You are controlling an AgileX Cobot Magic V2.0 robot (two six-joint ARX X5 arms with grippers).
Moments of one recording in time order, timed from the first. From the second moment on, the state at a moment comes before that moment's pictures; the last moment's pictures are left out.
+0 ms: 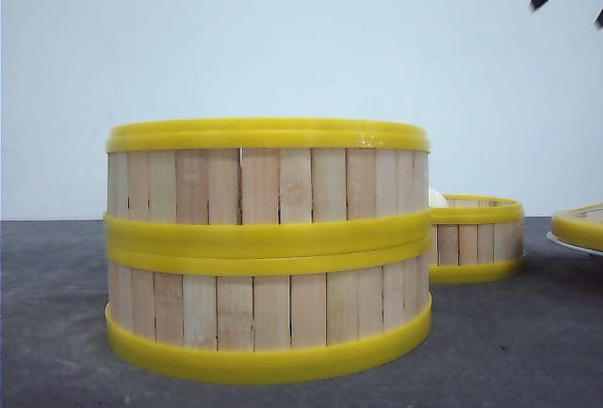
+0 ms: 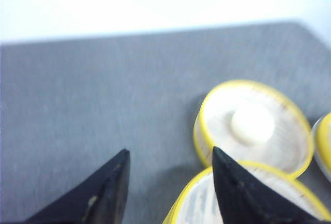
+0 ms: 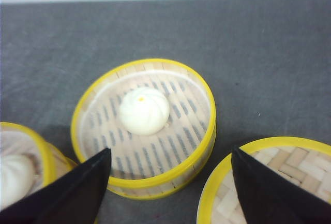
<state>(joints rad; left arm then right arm) -0.48 1.07 1.23 -0.52 -0.06 -0.17 0.14 1.01 0.96 -0.47 -0.16 0.16</state>
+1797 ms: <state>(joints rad) -0.59 0.32 0.83 -0.86 -0.03 -0.29 0.12 1.89 1.35 -0.45 -0.03 0.21</state>
